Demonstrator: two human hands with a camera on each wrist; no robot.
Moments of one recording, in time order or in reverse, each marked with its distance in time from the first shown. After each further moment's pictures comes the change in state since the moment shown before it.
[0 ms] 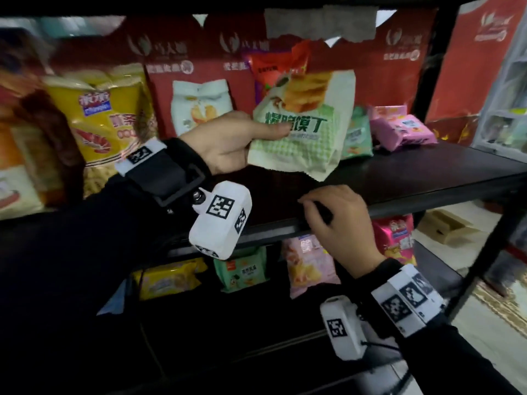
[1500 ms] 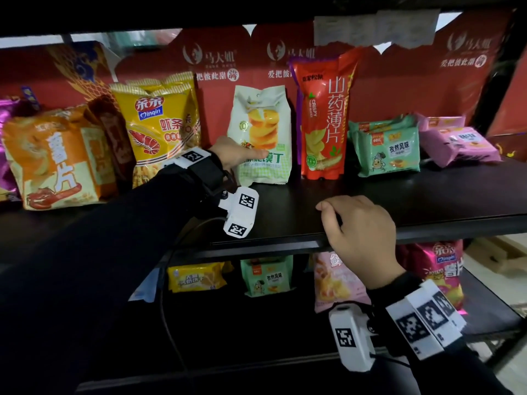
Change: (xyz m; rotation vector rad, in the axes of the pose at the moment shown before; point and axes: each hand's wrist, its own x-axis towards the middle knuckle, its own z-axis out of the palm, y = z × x) left_hand 0.053 -0.048 -0.109 0.382 0.560 -0.093; right_hand 0.016 -0.006 0.023 -0.163 -0.121 0.024
